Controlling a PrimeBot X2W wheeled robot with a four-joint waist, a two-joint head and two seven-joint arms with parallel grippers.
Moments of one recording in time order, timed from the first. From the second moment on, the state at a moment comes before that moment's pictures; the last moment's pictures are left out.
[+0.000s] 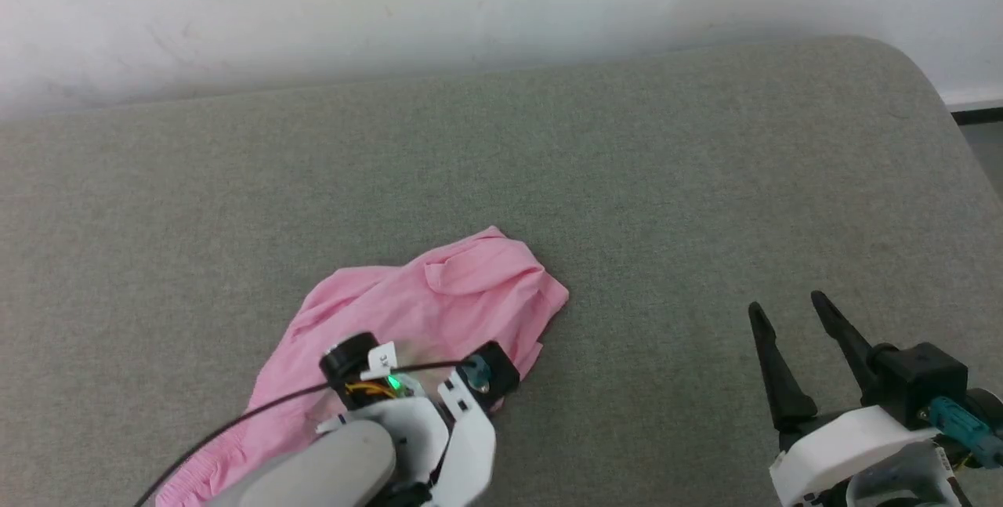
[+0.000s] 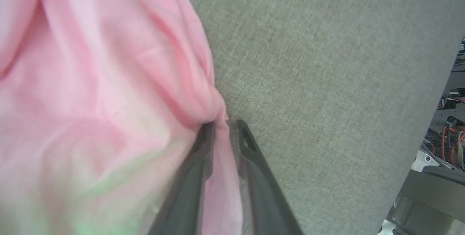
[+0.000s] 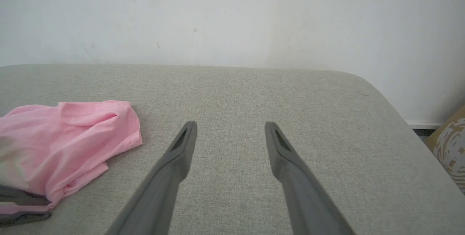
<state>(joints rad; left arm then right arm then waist) -0.51 0.45 -1.01 0.20 -0.46 -0.13 0.54 0.11 -0.05 0.02 -0.18 0.09 0.13 0.09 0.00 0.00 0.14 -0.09</state>
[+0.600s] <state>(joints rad) -0.51 0.51 -0.65 0.14 -0.61 0.12 0.28 0.11 -0.05 0.03 -0.19 0.11 0.13 0.10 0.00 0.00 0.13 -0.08</state>
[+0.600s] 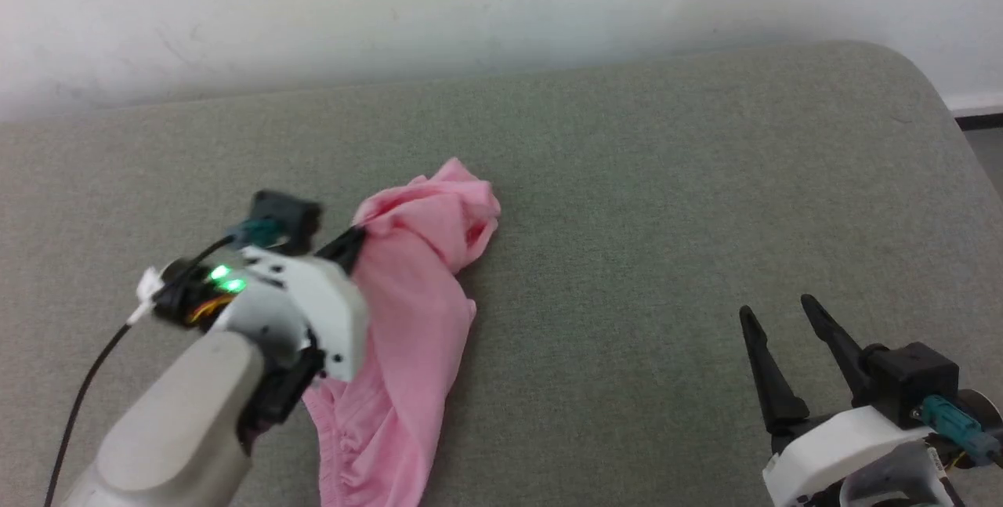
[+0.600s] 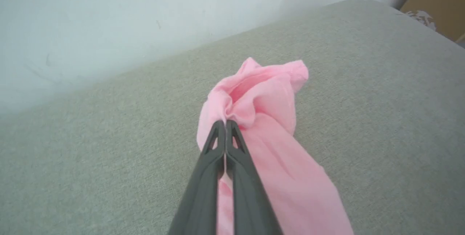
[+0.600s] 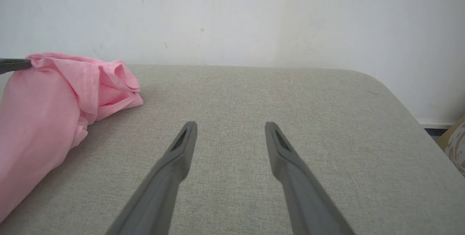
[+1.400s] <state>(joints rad) -0.13 0.43 -0.51 0.17 -0.71 0.25 -0.13 0.14 -0.05 0.04 -0.16 0.12 0.13 0.11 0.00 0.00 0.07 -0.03</state>
